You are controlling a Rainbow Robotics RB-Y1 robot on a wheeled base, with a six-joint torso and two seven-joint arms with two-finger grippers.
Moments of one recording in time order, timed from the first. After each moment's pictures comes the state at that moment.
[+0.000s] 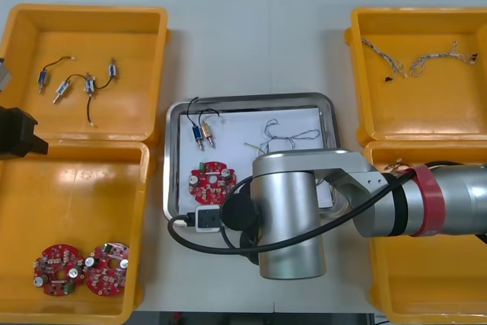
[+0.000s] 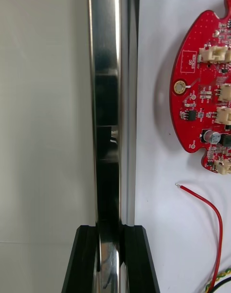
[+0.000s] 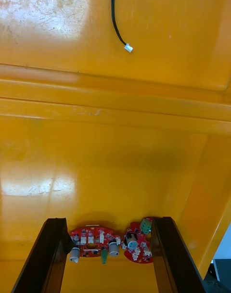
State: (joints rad) right arm -0.98 -0.54 1.31 -1.99 -0.60 1.49 1.54; left arm -0.26 0.84 0.25 -2.10 0.96 1.91 -1.08
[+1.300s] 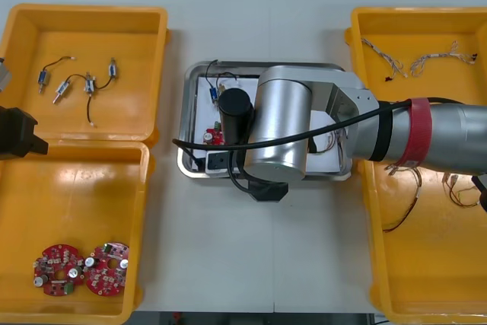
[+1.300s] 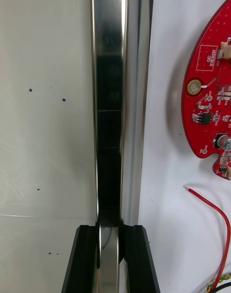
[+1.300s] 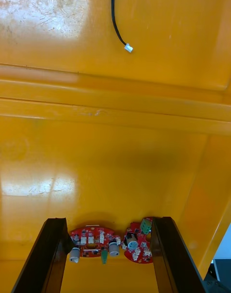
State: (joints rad) right arm -1.15 -0.54 1.22 -1.70 -0.89 1.45 1.71; left arm -0.26 0.84 0.25 -2.10 0.96 1.91 -1.08
